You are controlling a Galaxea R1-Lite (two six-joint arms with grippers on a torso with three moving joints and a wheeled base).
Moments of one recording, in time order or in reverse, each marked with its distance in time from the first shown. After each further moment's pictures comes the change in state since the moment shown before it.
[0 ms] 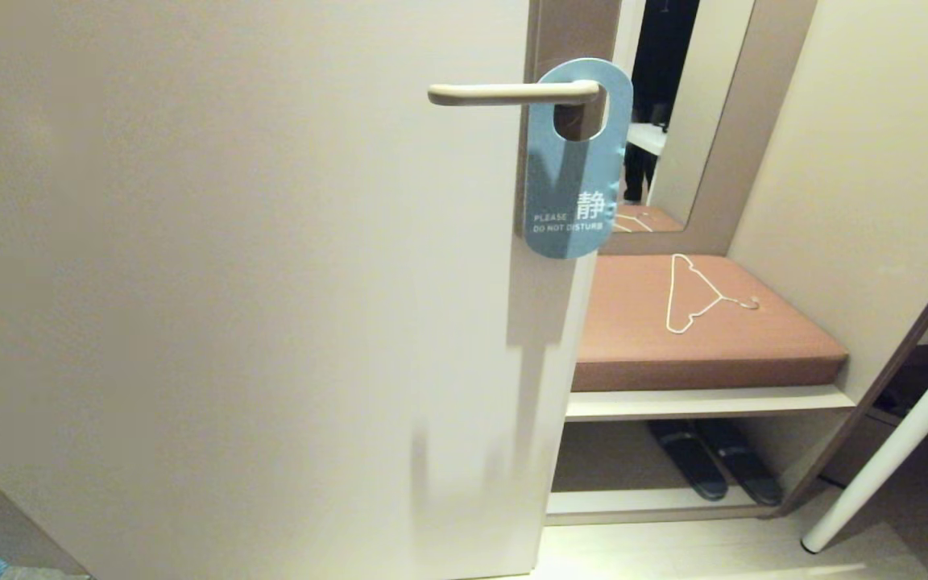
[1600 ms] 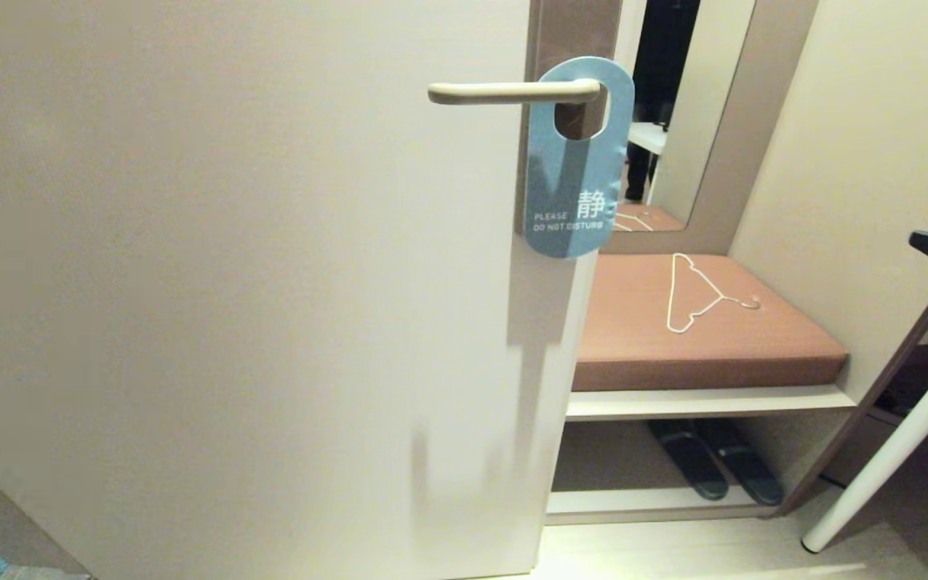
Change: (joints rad) left arm 0.000 0.000 0.000 0.000 0.000 0.000; right arm -0.141 1.171 -0.548 -0.450 0.110 -0.011
